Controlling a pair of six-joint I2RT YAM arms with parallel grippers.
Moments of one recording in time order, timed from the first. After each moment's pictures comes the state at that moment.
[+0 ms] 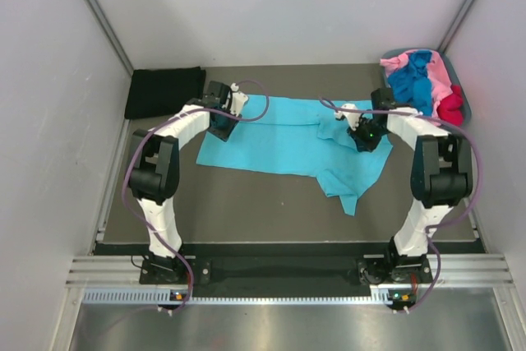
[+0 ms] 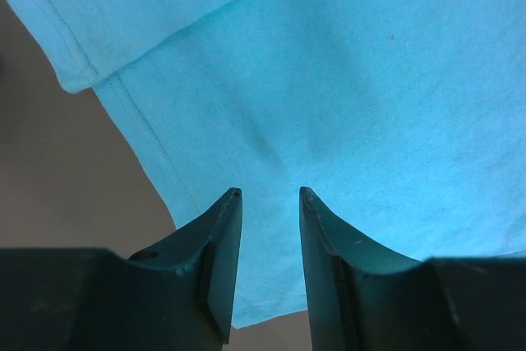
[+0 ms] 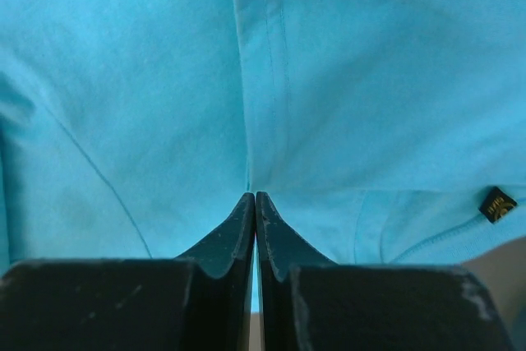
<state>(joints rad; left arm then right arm) -0.28 1.96 1.45 -0.53 0.01 0.32 0.07 1.85 1.27 -0.68 -0.34 -0.89</state>
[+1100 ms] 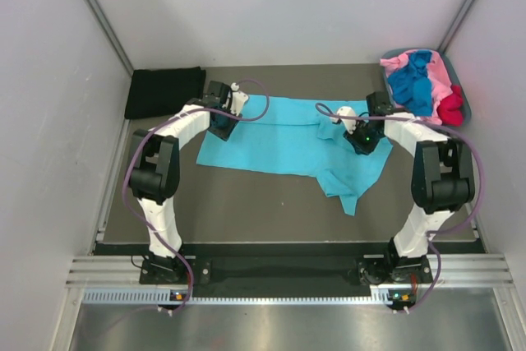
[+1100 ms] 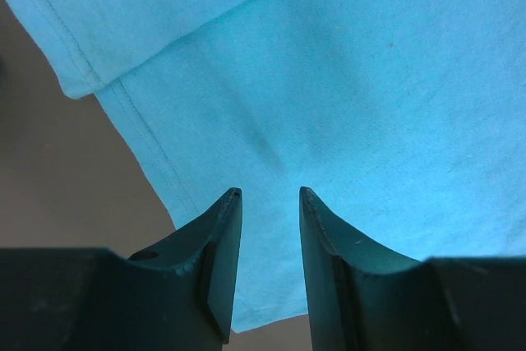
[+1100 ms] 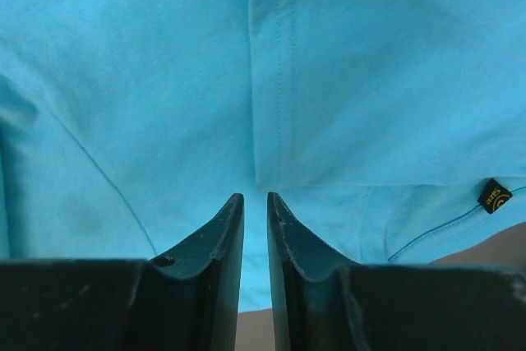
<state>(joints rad) -0.28 1.96 1.45 -0.52 0.01 0.32 0.11 1.77 1.19 -0.62 -0.27 -0.87</state>
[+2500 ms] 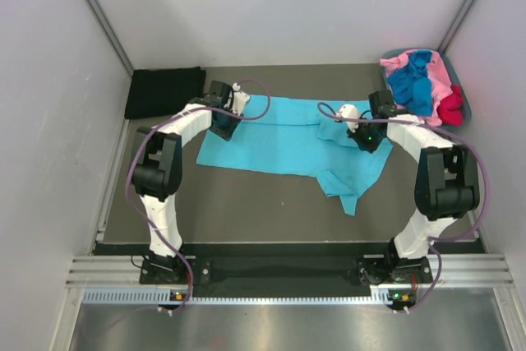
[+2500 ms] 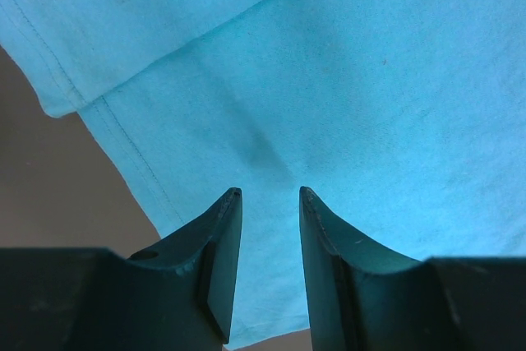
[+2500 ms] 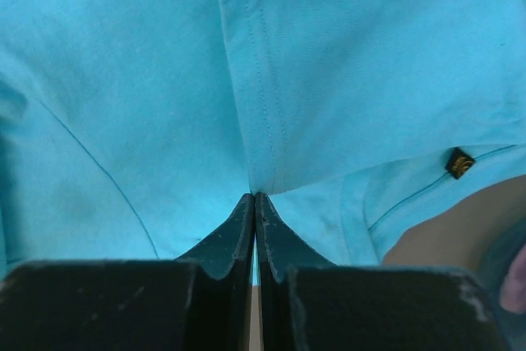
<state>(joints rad) -0.28 2.00 1.48 -0.52 0.04 0.30 0.11 1.72 1.18 -0.60 -0.22 -0.85</state>
